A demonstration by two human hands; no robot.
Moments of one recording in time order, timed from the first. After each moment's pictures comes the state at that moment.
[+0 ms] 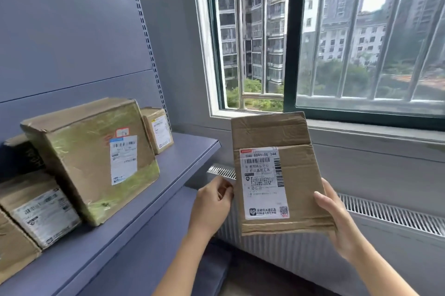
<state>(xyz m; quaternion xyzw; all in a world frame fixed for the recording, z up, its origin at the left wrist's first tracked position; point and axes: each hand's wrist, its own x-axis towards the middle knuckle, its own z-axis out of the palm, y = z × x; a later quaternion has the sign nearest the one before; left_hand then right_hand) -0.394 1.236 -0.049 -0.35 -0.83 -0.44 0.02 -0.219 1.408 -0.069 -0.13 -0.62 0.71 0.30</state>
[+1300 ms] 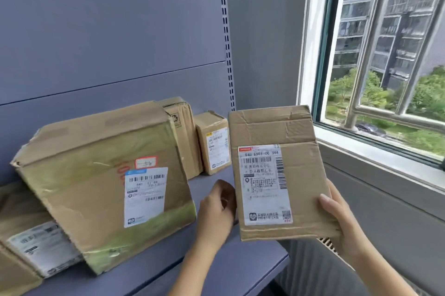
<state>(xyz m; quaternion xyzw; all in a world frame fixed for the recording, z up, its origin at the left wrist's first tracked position) -0.614 1.289 -0.064 -0.13 -0.84 -0.51 0.10 -0.563 1.520 -0.083 0.04 -0.62 0.78 0.13</state>
